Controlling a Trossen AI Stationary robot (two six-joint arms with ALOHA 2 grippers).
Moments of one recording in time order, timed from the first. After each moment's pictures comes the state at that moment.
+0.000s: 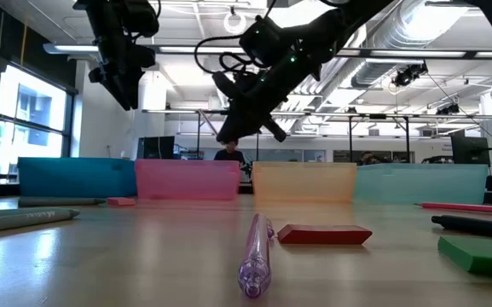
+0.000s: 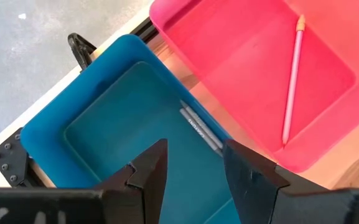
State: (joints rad) left arm 0.90 1.27 1.17 -1.05 -0.09 -0.04; right arm -0.26 1.94 1.35 -0.09 0.05 0.59
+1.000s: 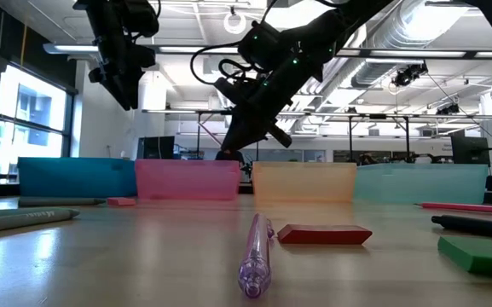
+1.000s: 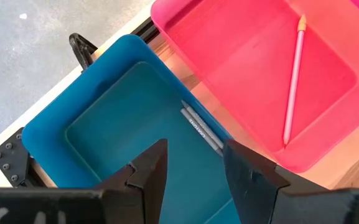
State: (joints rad) left arm 0.90 1.27 1.17 -1.05 -0.10 -0.04; right arm -0.26 1.95 1.35 -0.18 0.00 0.60
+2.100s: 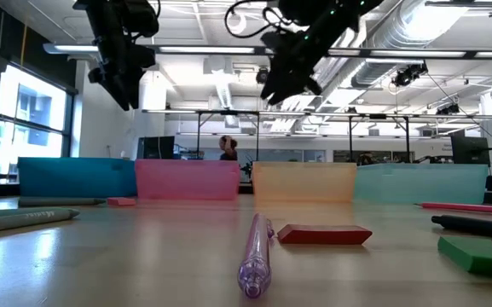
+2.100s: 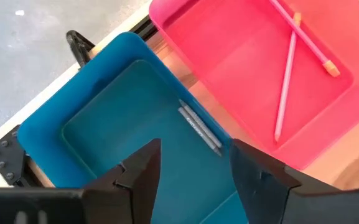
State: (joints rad) left arm 0.90 1.27 1.17 -1.05 -0.08 -0.05; right arm -0.36 1.63 1.35 -0.48 0.02 0.29
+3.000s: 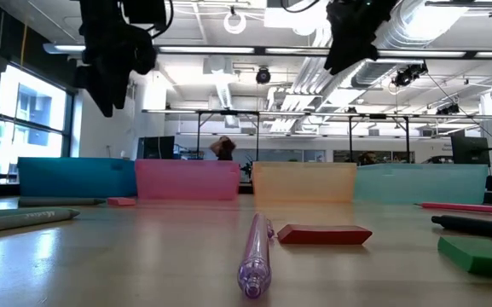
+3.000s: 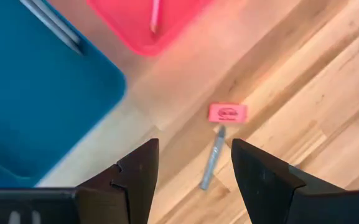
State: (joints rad) left arm 0.44 1.27 1.05 -1.14 0.07 -0.52; right arm -0.55 1.29 1.35 -0.88 0.02 0.14
